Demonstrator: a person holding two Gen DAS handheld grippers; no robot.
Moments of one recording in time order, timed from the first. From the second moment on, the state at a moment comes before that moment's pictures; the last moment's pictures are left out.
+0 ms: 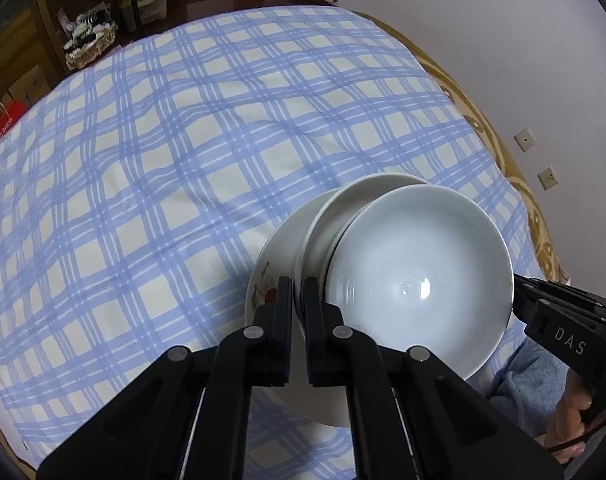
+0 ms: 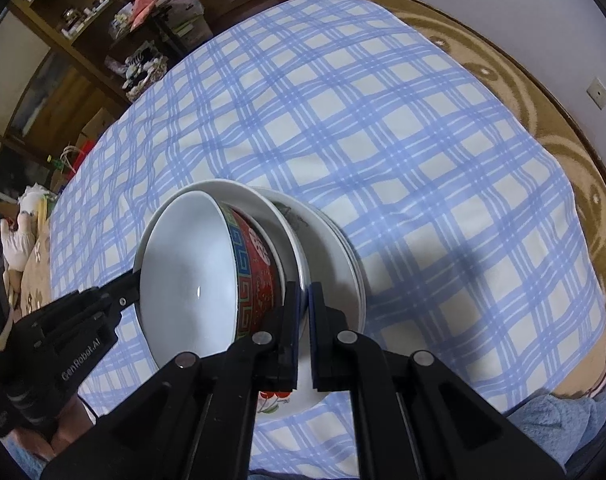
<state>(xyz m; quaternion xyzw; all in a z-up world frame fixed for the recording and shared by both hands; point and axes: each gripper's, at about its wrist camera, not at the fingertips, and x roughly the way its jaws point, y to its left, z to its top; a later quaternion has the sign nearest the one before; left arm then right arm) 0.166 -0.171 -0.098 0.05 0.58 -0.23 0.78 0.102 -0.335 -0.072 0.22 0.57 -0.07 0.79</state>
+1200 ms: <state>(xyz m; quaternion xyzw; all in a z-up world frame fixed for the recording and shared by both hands) 0.037 -0.060 0.063 0.14 0.34 -0.13 0.92 -0.015 -0.264 0.083 0.12 0.33 -0.03 0.94</state>
